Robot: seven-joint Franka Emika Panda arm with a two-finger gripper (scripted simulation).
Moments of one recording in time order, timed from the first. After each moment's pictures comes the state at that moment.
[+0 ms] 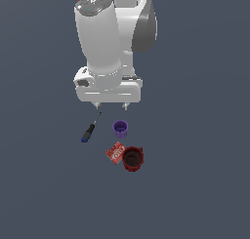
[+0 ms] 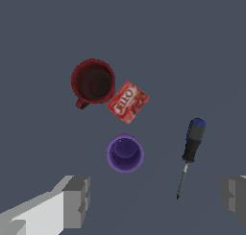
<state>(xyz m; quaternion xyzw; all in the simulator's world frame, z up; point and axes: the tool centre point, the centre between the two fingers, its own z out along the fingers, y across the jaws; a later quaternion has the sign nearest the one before) -0.004 -0.048 0.264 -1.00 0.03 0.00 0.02</state>
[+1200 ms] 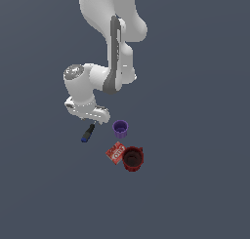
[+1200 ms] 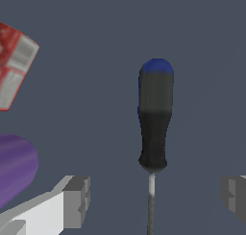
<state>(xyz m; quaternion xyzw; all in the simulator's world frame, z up) -0.075 -0.170 0.078 -0.99 0.14 0.00 0.00</state>
